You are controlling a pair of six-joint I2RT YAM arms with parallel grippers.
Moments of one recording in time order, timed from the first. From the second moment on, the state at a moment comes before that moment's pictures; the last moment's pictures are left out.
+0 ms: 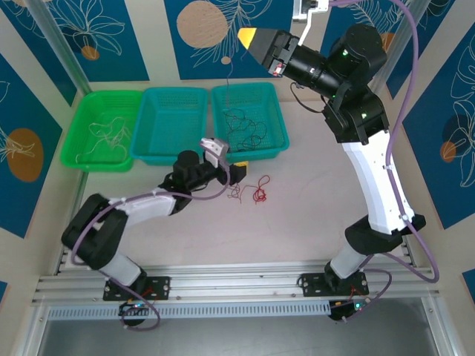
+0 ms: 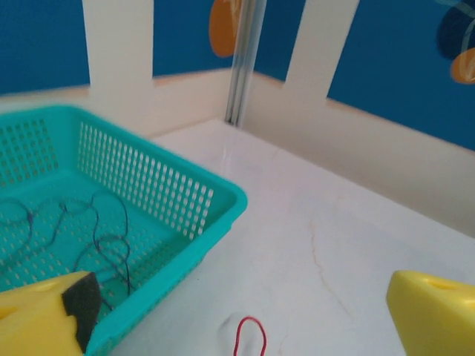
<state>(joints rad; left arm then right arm) -0.63 1.59 0.78 0.65 0.29 -0.17 0.54 1.64 2.37 -0.40 -0.57 0.82</state>
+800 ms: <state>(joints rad) -0.56 1.55 0.51 0.49 0.05 -0.43 0.37 1.89 2.73 -0.29 -0.39 0.88</state>
